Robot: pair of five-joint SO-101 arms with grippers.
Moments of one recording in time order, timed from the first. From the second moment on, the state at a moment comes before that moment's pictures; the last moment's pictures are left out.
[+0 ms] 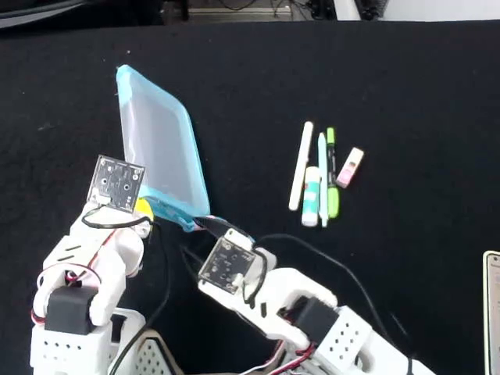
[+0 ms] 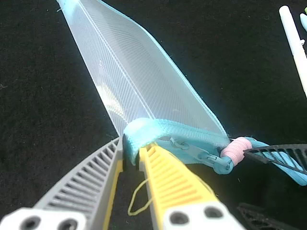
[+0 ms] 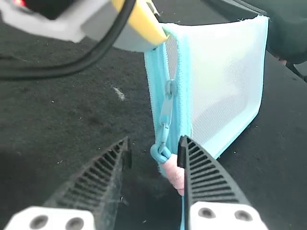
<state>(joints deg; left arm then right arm) 1.4 -86.6 62.8 67.1 -11.6 -50.8 -89.7 94.0 28.9 13.5</state>
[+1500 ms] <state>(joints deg) 1.4 -86.4 62.8 67.0 -11.6 -45.5 -52.9 82.4 11.5 8.7</state>
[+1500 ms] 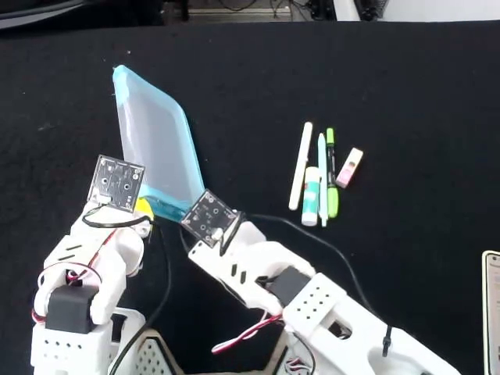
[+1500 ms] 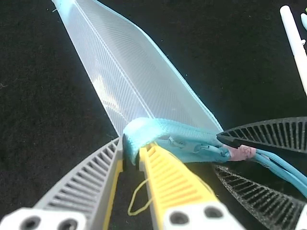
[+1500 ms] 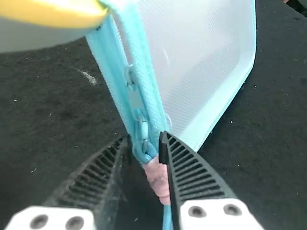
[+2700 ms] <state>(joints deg) 1.4 -86.3 62.8 67.0 -11.6 -43.0 -36.9 78.2 2.6 8.7</state>
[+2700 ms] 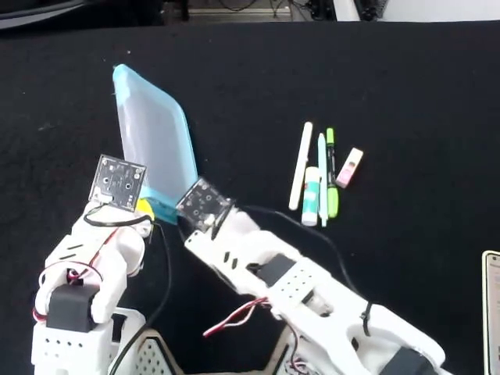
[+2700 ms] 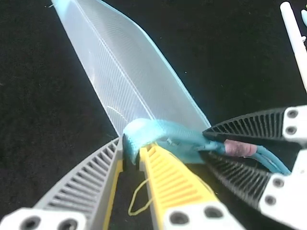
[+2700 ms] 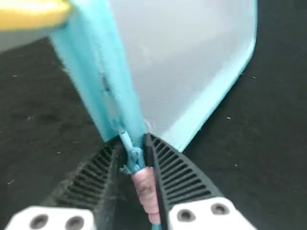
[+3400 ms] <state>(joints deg) -1.8 -86.2 62.8 63.8 -11.2 -29.4 -67.8 78.2 24.0 8.7</state>
